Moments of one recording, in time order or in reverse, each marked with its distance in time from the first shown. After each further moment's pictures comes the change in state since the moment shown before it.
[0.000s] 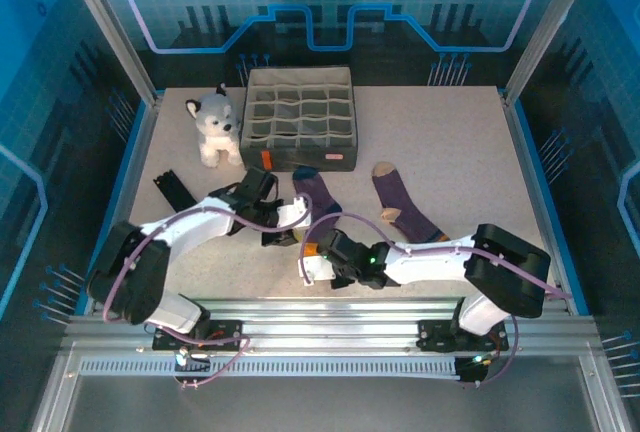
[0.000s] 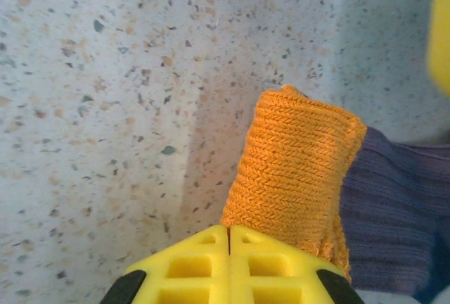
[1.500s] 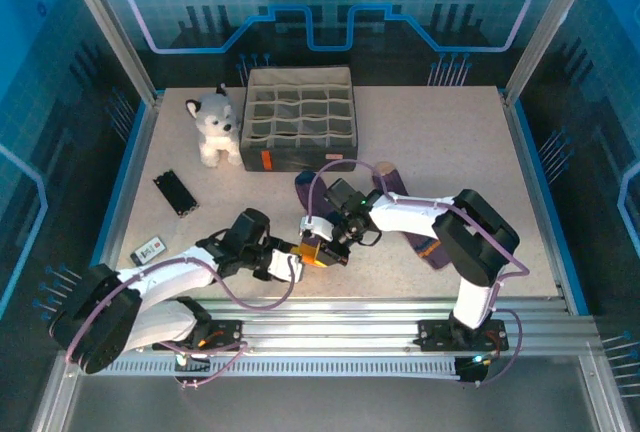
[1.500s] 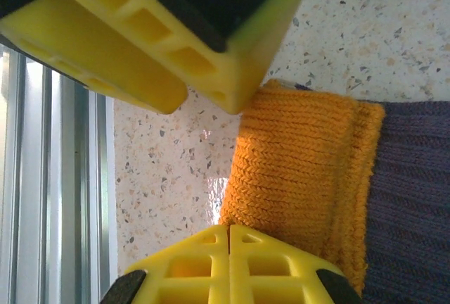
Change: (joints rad) left arm -0.162 -0.259 -0.385 0.297 -0.070 0.271; right arm -0.317 0.244 0.326 -0.370 -0.753 0.266
